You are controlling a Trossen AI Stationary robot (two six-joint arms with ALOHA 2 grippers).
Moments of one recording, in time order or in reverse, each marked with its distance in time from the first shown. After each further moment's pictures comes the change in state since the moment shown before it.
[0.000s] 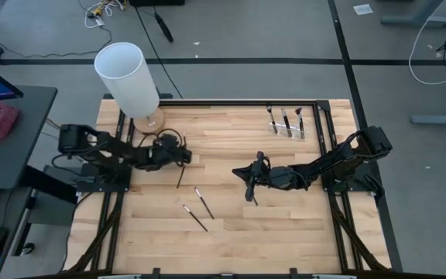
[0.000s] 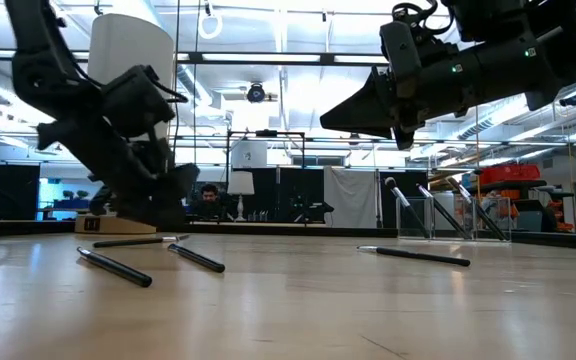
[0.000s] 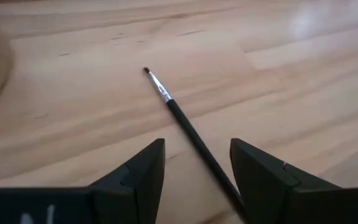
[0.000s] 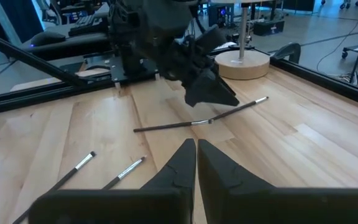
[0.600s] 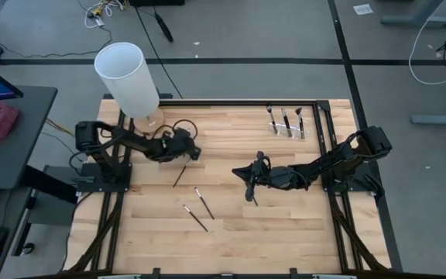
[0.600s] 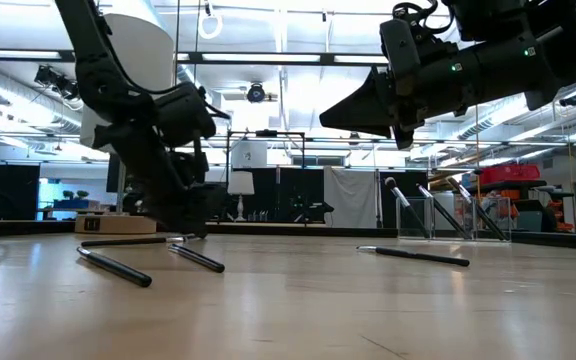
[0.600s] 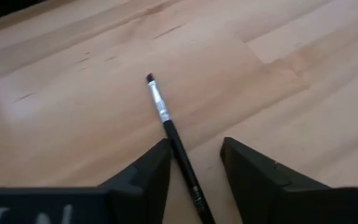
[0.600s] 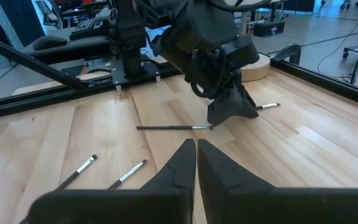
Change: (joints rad) left arm 0.077 0.182 0.224 -0.222 0.113 0.180; right arm 0.000 0.000 0.000 0.010 -0.001 0.005
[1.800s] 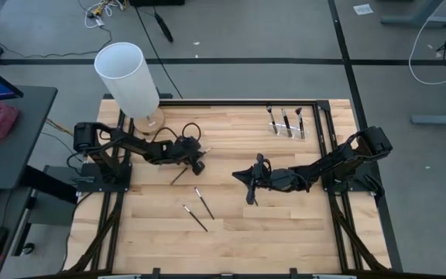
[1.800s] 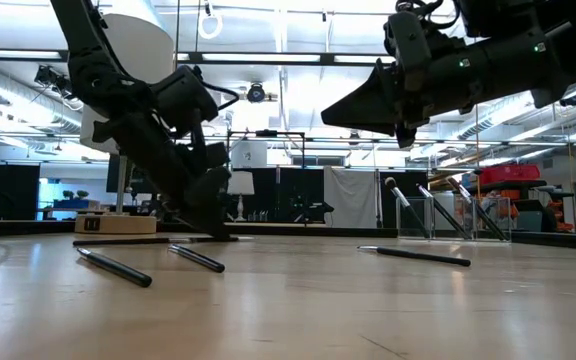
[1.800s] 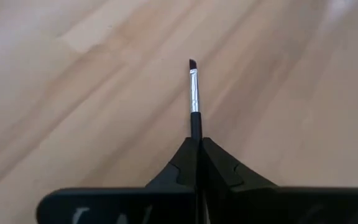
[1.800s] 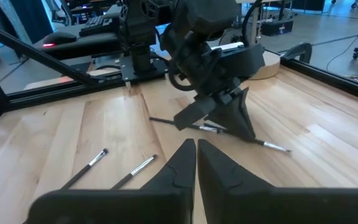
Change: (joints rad) left arm -0.058 -0.020 -0.008 0.134 0.337 0.252; right arm 0.026 0.000 0.000 -0.005 -0.003 -0.001
